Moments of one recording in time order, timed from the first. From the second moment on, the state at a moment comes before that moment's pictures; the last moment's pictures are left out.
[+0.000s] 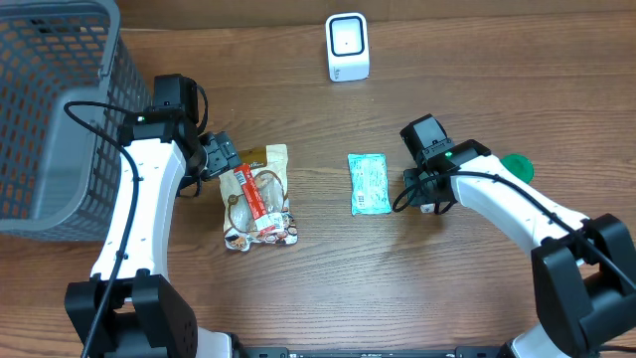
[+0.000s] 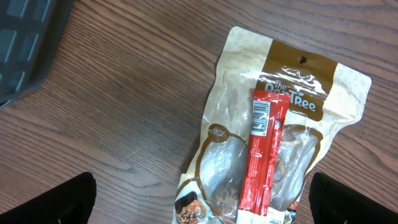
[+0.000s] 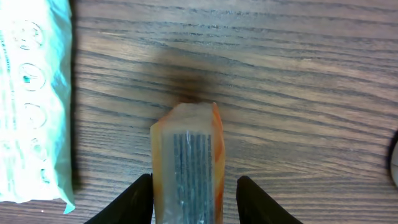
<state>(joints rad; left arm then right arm) 0.08 1.63 1.38 -1.11 -0.13 -0.44 0.45 1.77 1.12 -0.72 0.13 0.31</state>
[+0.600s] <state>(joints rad) 0.08 1.63 1.38 -1.11 -0.13 -0.44 0.45 1.79 1.12 -0.75 0.14 0.30</state>
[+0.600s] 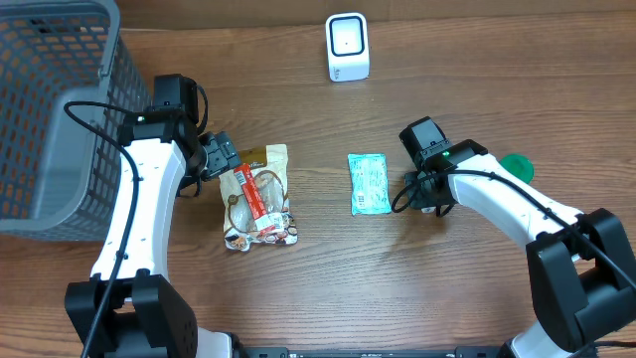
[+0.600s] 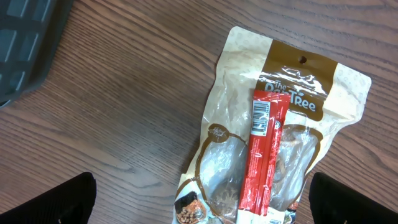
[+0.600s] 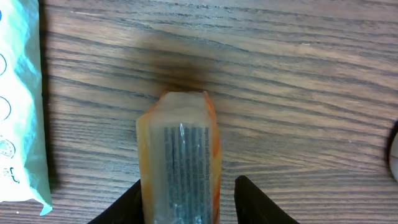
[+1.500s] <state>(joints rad) 0.08 1.63 1.38 -1.11 -0.13 -0.44 0.45 1.79 1.20 -0.81 0.15 0.30</state>
